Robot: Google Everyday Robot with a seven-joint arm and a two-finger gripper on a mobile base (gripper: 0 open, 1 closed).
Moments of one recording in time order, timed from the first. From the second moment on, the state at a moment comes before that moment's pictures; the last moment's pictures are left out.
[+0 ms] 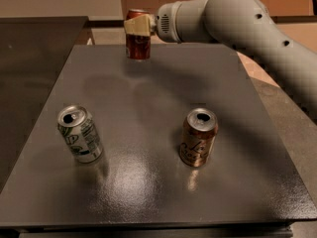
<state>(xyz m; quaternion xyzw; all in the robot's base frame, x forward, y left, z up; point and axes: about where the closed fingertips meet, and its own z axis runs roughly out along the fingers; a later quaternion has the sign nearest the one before) 0.676 0.032 0.983 -0.78 -0.22 -0.50 0.31</state>
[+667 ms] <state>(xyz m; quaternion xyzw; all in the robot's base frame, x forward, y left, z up) 0.681 0.028 0.982 -0.77 -0.28 -0.52 0.25</state>
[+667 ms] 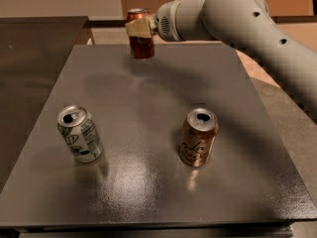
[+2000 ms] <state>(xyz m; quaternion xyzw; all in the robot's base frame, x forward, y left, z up) 0.669 0.014 0.942 -0.76 -0.31 -0.54 0.20</state>
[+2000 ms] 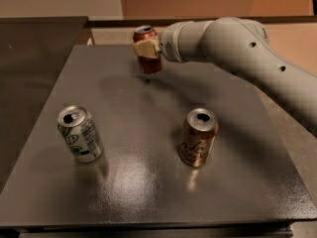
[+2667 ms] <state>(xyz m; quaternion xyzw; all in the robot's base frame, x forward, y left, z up) 0.667 0.009 0.934 -0.74 -0.31 -0.57 0.19</state>
